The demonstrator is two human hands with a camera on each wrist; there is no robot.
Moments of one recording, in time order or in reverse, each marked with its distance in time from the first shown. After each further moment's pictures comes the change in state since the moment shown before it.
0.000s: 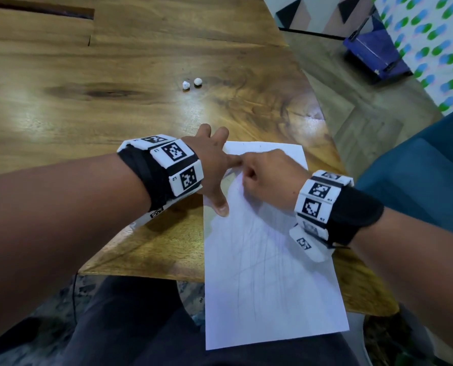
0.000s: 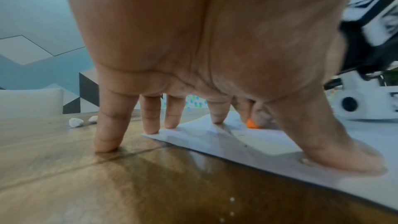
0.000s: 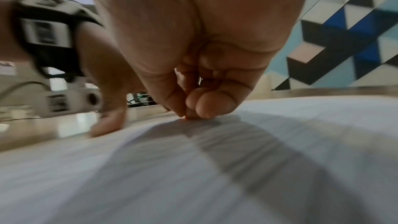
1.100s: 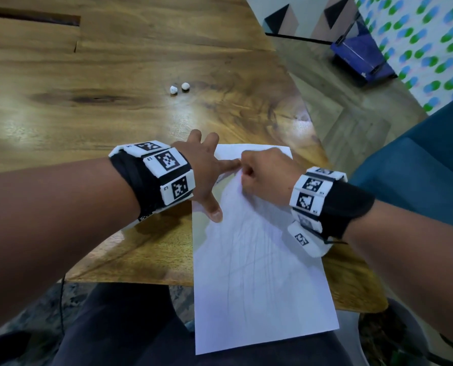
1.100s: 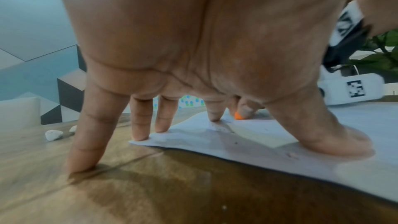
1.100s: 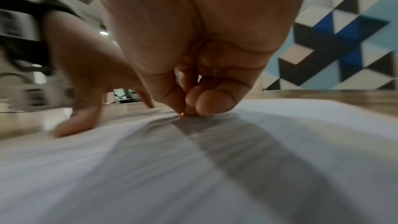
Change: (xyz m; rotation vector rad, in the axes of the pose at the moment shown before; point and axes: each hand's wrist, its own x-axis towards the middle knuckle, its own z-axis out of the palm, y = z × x) left_hand -0.003 0.011 -0.002 0.041 0.007 -0.009; right_hand 0.005 0.021 0.000 -0.024 0.043 0.040
